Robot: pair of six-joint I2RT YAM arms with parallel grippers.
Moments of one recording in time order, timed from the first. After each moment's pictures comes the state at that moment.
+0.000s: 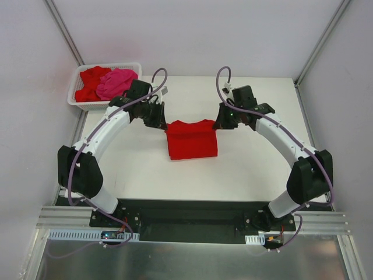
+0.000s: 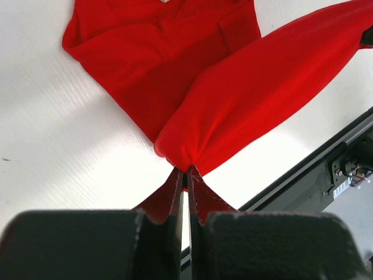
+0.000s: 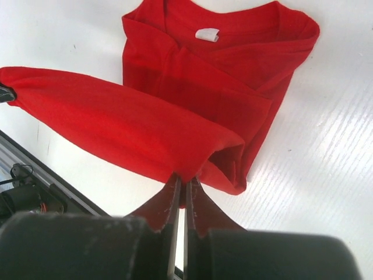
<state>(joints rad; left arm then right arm) -0.34 1.57 1.39 -0.78 0.44 -0.17 0.43 1.55 1.32 -0.62 -0.29 0.37</state>
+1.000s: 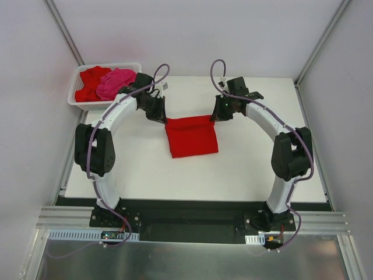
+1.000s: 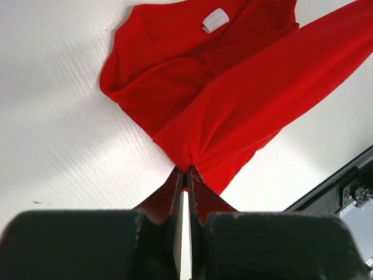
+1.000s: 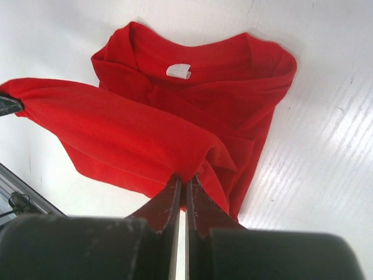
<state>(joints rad) -0.27 1.85 1.57 -0.79 0.47 -0.14 0.37 1.85 1.54 -0.62 -0.33 0.35</state>
